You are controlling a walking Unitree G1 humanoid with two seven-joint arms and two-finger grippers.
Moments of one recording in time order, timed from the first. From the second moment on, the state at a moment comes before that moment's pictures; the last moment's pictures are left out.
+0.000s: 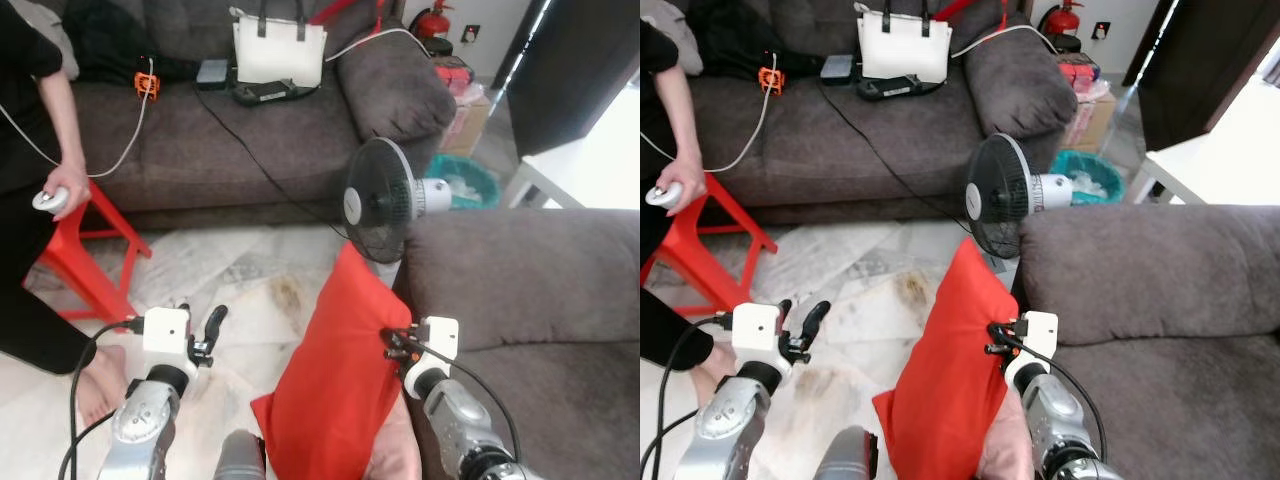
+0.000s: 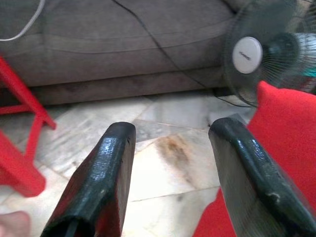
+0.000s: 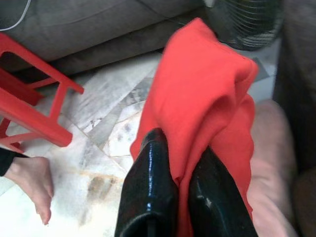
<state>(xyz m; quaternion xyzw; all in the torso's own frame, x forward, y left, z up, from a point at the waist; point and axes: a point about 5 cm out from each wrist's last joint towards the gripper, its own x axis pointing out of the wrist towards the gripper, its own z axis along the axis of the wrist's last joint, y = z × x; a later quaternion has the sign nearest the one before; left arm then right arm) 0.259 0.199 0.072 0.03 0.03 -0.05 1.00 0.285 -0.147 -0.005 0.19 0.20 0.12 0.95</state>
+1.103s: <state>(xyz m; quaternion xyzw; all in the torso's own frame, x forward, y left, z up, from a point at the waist) 0.259 0.199 0.074 0.03 0.02 -0.05 1.00 0.282 -0.152 -0.008 0.19 0.20 0.10 0.96</state>
